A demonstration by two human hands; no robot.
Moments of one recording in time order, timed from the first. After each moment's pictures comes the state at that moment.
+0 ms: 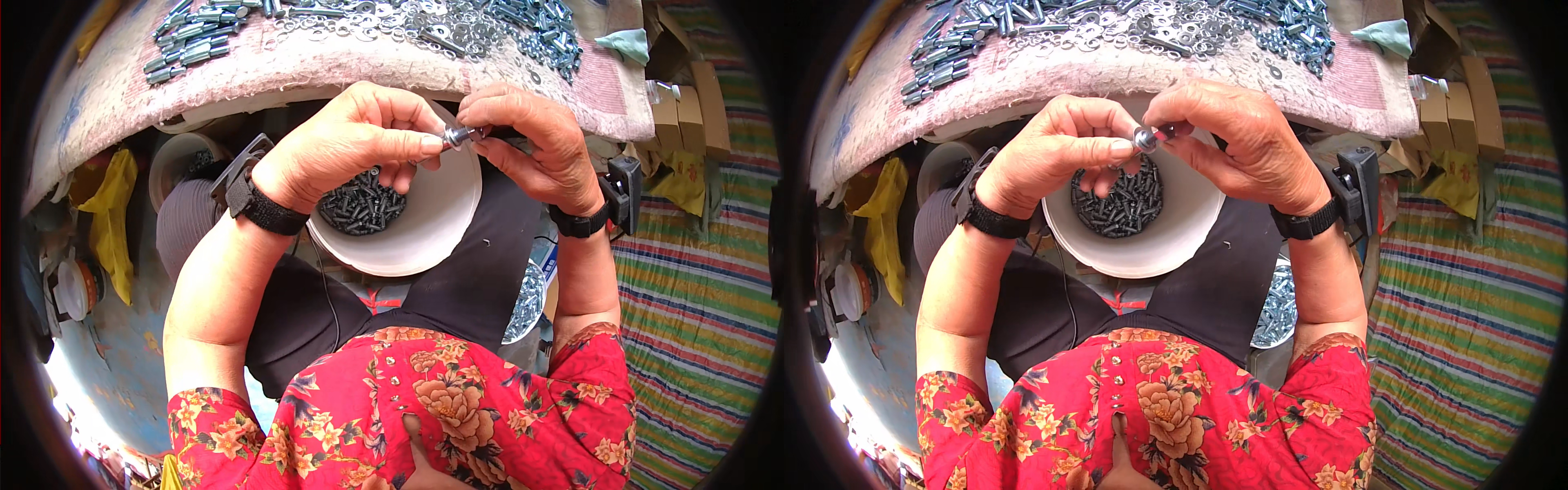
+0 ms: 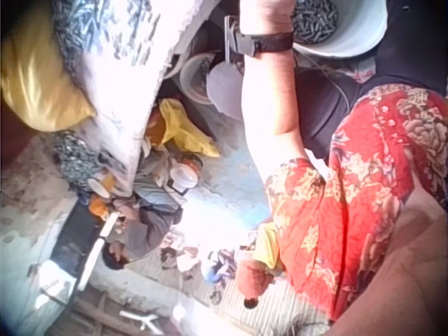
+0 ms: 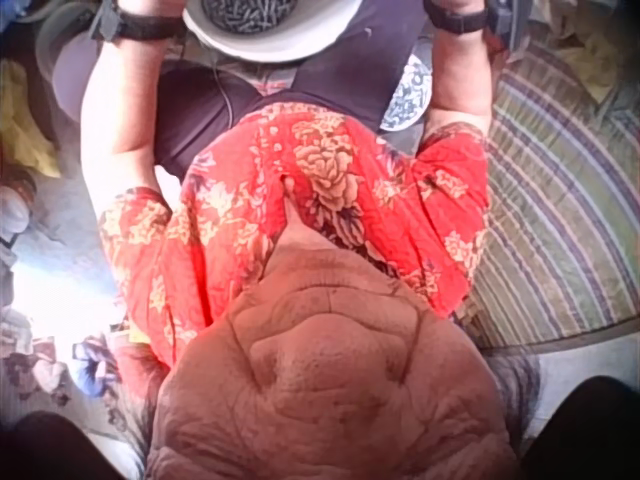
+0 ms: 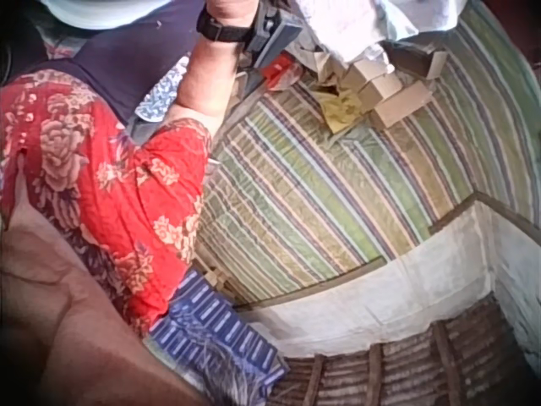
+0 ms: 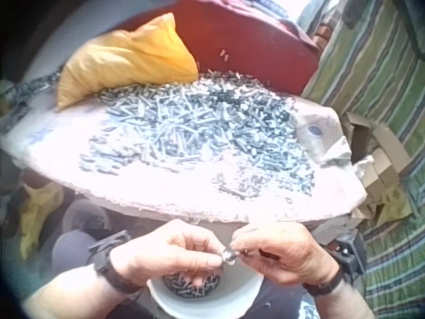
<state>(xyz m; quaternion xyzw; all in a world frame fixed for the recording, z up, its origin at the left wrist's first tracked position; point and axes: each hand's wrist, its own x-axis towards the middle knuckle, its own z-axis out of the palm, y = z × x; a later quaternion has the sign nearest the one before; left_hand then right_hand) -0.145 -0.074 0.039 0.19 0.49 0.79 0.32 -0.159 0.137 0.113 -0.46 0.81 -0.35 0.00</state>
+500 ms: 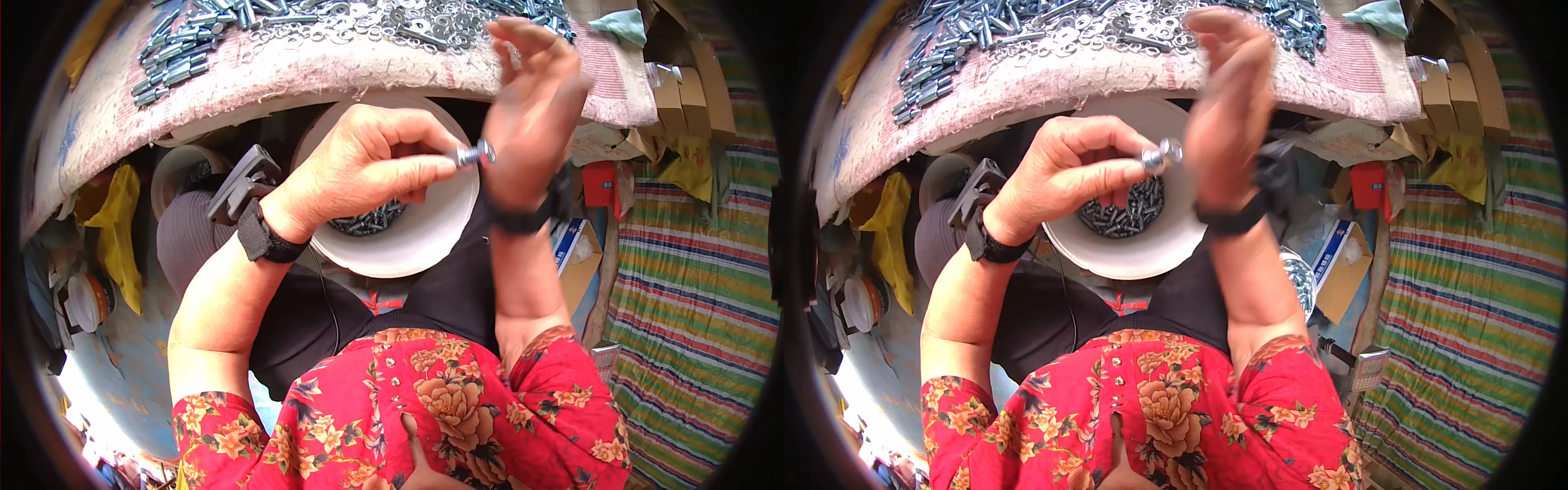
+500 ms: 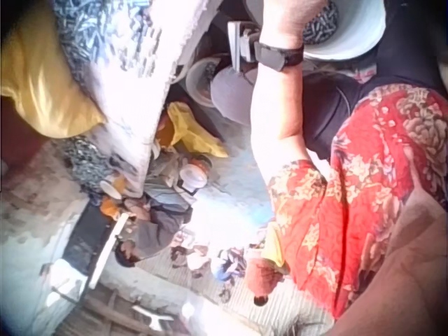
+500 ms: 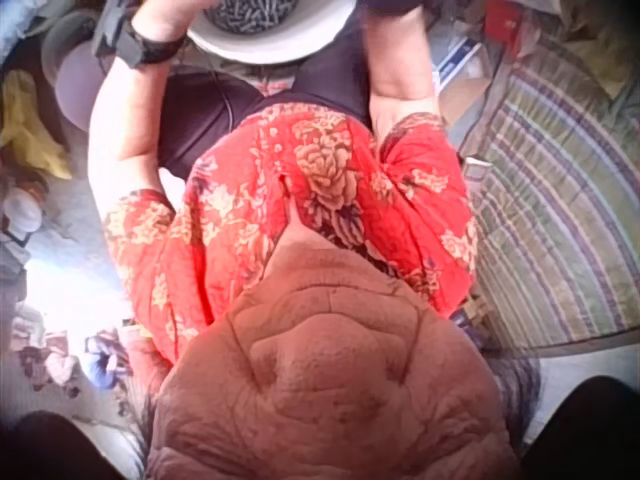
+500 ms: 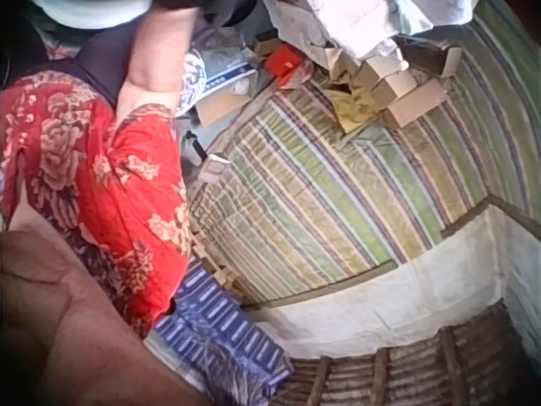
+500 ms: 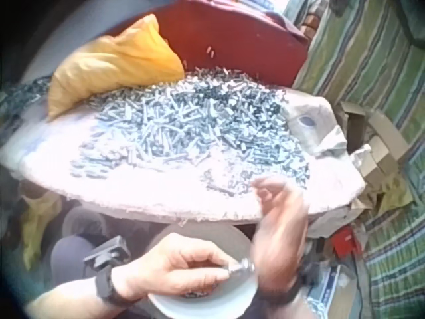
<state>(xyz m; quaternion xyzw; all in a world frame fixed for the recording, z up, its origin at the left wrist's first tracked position) -0.136 -0.049 0.043 0.24 0.56 0.76 0.24 -0.173 0.116 0.066 -0.24 0.63 -0.68 -0.28</state>
